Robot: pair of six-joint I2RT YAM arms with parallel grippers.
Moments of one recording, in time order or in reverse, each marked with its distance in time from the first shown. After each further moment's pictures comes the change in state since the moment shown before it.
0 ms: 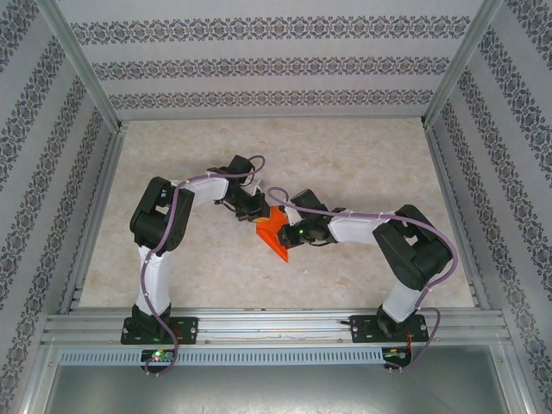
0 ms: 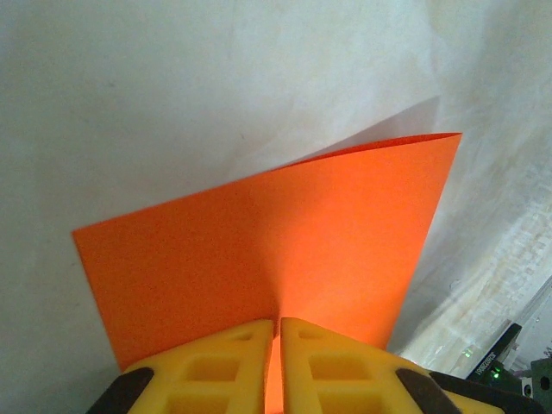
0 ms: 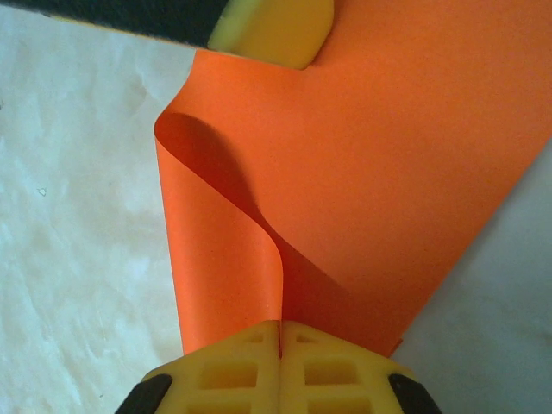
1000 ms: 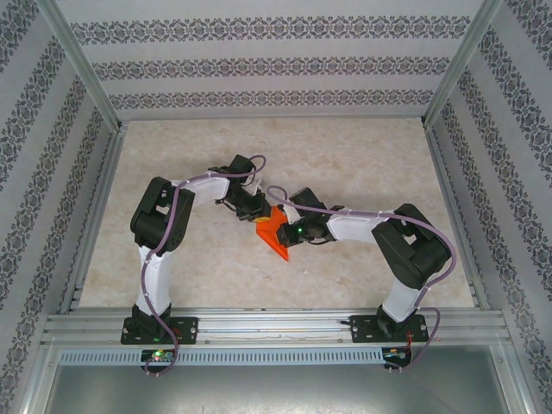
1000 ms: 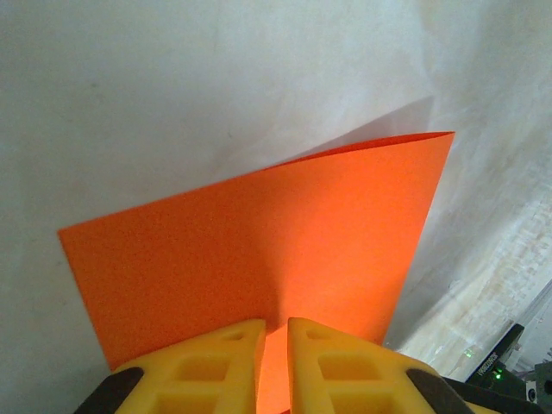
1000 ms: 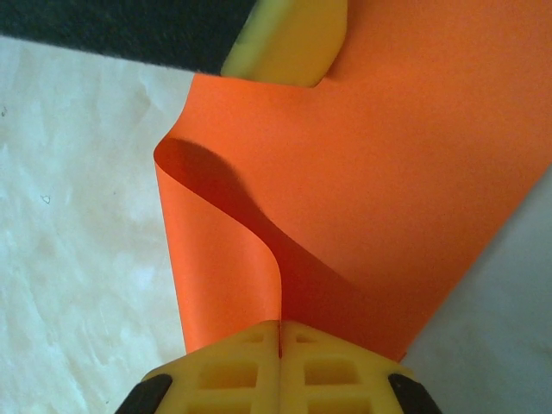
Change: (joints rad) left arm -0.006 0.000 0.010 -0.012 -0.008 0.000; right arm 0.000 0.010 0.030 -0.027 0.000 0.000
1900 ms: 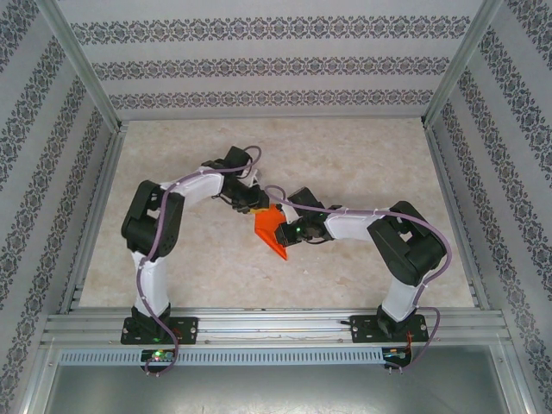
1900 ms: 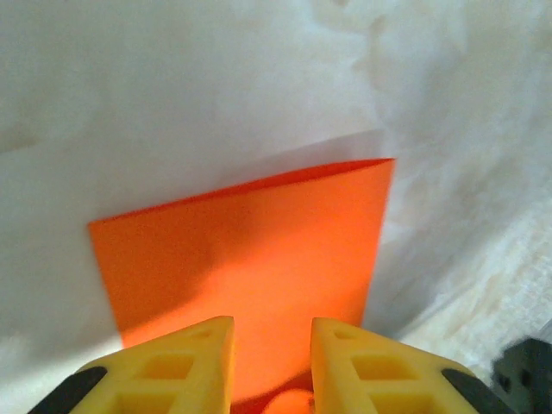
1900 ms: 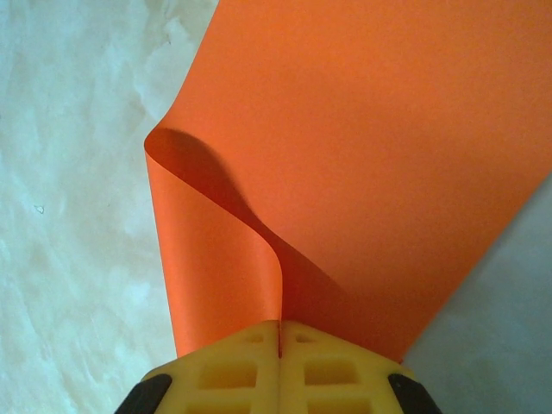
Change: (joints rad) left arm 0.027 -0.137 -0.012 -0.018 -0.083 -0.005; right arm 0.002 0.036 0.012 0.020 -0.008 0.000
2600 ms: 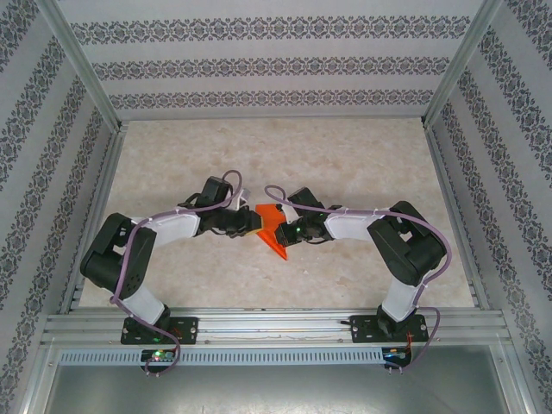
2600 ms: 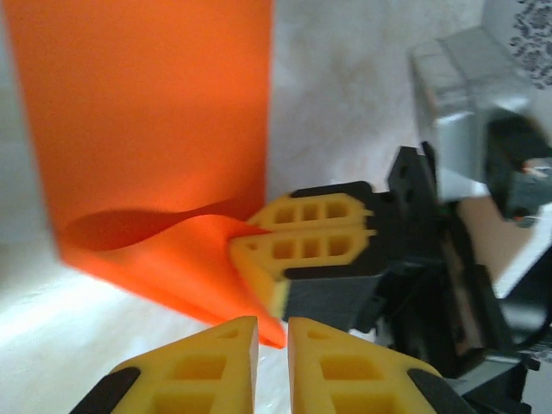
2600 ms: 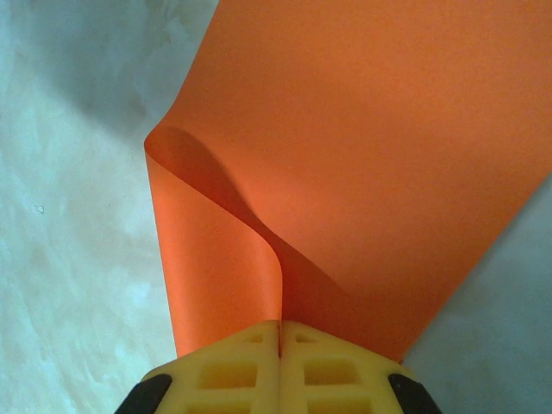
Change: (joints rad) left arm -0.040 -0.328 -0.560 0.542 0.178 -0.245; right arm 0.000 0.000 0.000 0.000 0.000 0.000
